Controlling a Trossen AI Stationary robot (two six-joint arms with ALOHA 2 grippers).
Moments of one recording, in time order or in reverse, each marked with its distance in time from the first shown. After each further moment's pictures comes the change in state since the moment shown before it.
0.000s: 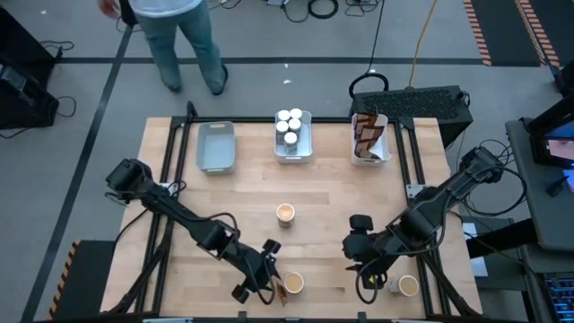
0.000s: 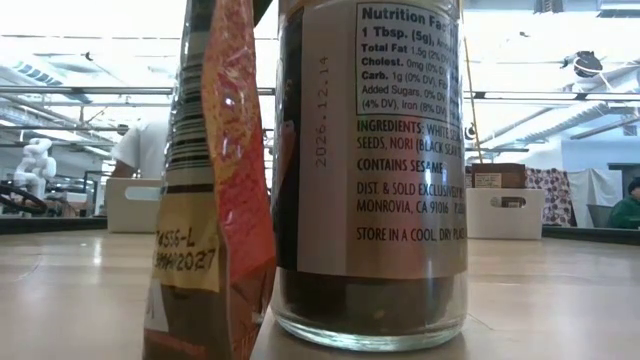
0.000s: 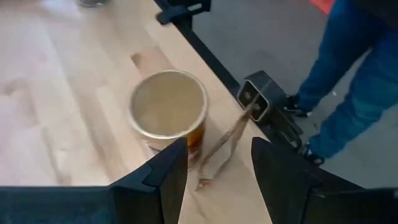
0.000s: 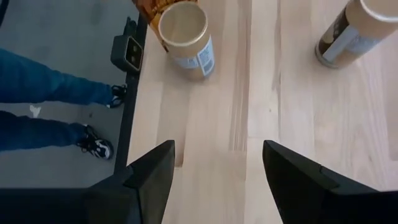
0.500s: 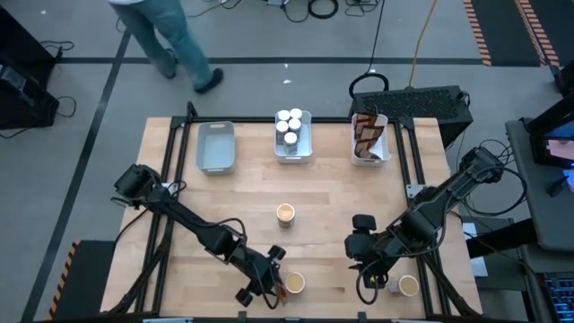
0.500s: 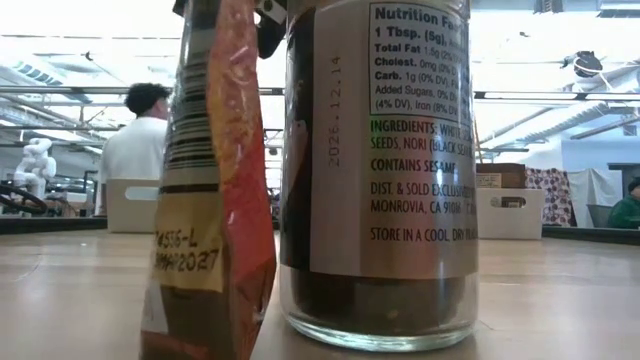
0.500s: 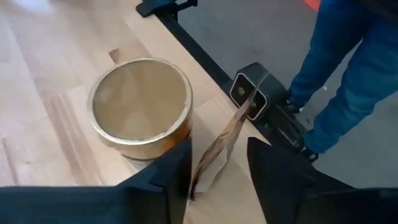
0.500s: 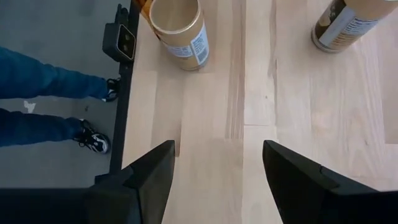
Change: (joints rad) left arm 0.000 0.092 0.000 0.087 0.055 0.026; right arm 0.008 0.000 0.000 -0.046 0.000 0.035
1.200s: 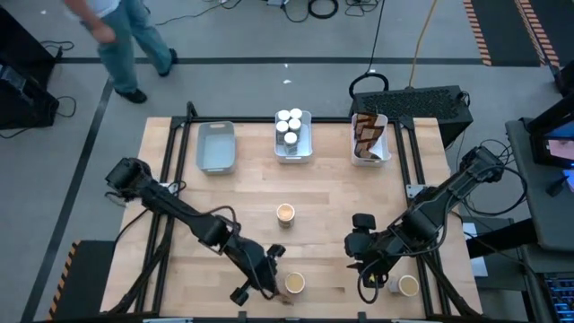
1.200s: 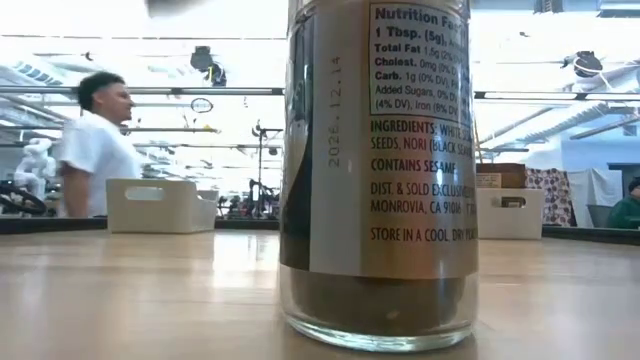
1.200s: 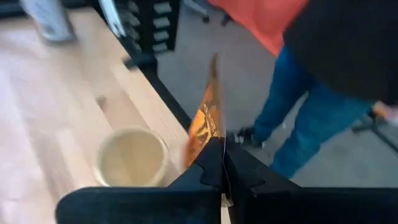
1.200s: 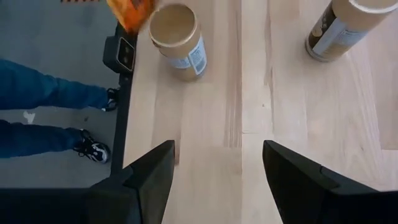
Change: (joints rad) left arm 0.037 -0.103 0.062 -0.028 0.129 -0.111; right arm -0.001 -0.009 0.000 0.017 0.030 0.010
